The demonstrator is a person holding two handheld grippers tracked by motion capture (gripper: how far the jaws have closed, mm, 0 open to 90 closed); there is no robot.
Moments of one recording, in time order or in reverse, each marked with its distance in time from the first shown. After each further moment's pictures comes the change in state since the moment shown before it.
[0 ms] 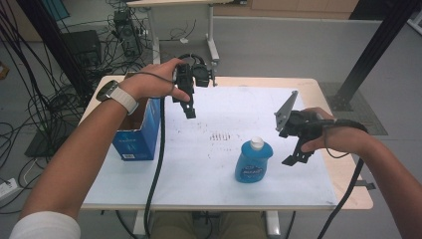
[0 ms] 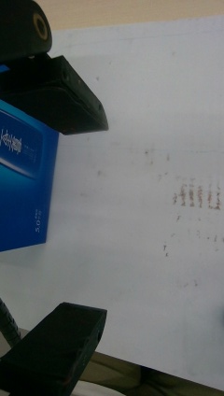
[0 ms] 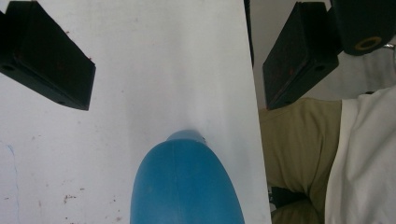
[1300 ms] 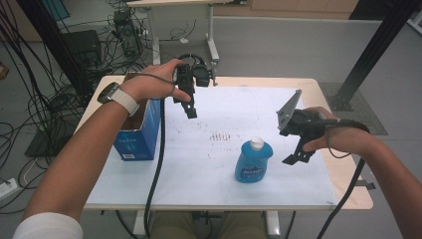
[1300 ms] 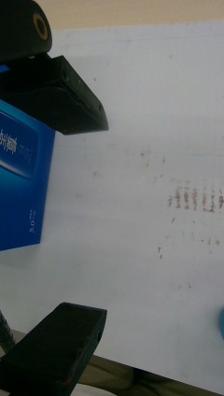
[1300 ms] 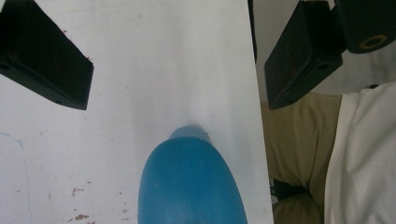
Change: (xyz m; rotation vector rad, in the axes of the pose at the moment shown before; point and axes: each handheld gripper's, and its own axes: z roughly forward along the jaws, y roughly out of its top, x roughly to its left) left arm 0.000 -0.001 0.002 -0.022 0.005 -0.017; right arm 0.000 -0.003 -0.003 -0.033 -0.012 0.001
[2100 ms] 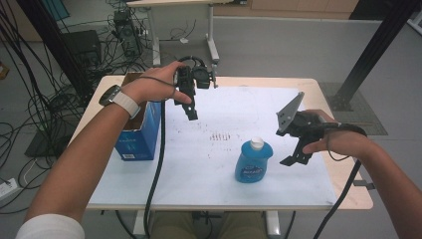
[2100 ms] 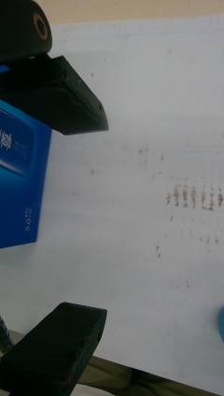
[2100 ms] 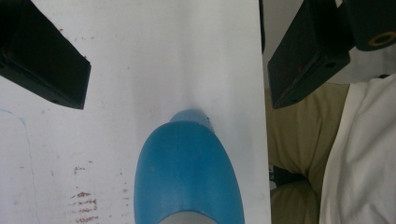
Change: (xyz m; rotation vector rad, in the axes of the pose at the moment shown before) left arm -0.001 0.001 0.006 -0.003 -0.004 -0.003; right arm 0.001 -0.004 0.007 -0.079 -0.004 -0.035
